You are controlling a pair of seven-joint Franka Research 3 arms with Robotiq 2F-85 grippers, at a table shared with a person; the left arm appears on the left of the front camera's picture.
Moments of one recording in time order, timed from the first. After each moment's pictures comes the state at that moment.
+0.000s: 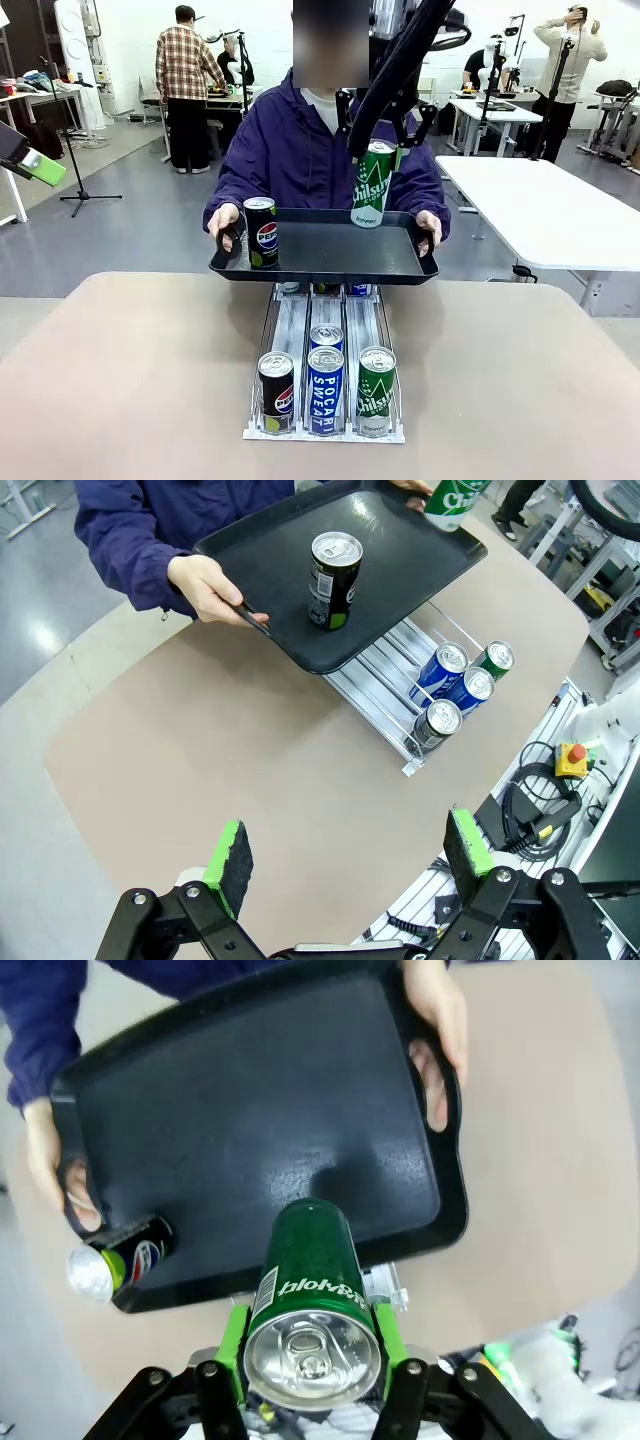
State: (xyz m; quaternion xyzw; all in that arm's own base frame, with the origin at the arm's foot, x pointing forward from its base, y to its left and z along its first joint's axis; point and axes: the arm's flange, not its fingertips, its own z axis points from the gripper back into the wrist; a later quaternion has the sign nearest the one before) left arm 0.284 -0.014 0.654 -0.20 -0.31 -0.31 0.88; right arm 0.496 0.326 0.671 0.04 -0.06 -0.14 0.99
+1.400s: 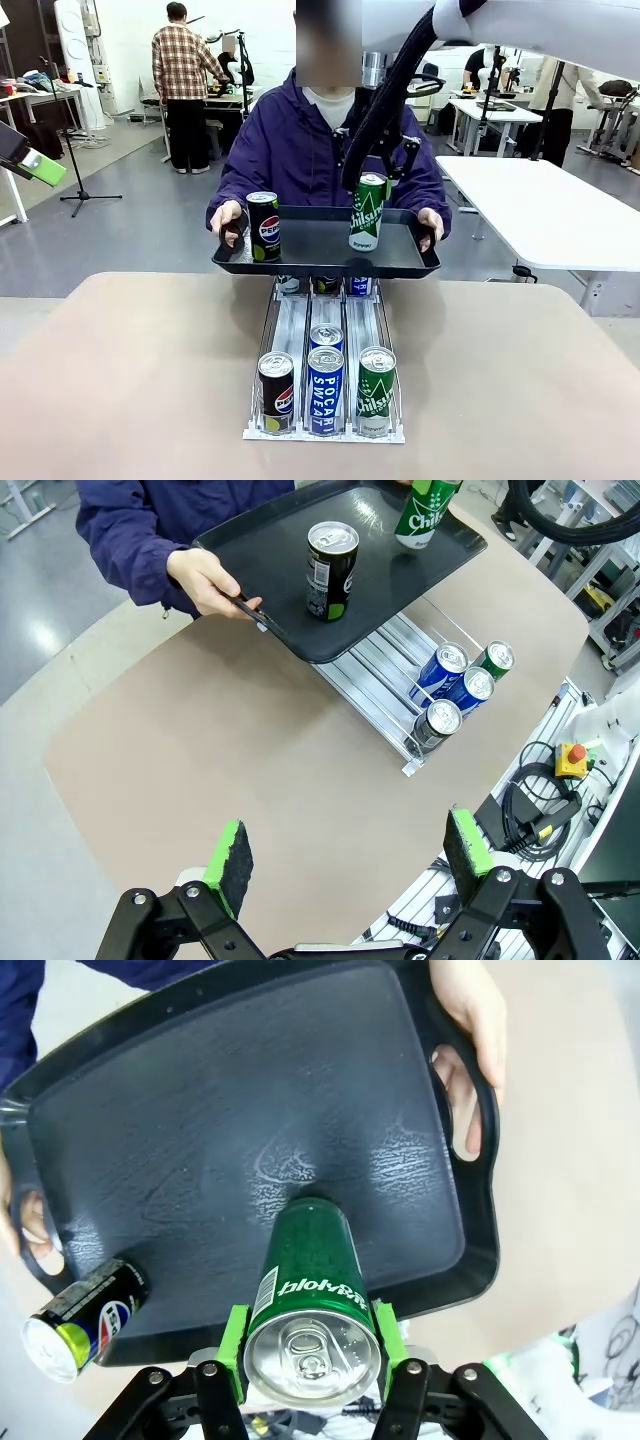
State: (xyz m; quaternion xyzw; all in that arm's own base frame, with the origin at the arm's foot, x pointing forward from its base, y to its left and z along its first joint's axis) left arm 0.284 -0.014 0.654 -0.20 -0.31 -0.31 0.88; right arm 0.538 0.333 0.614 0.01 -0.03 -0.15 0.99
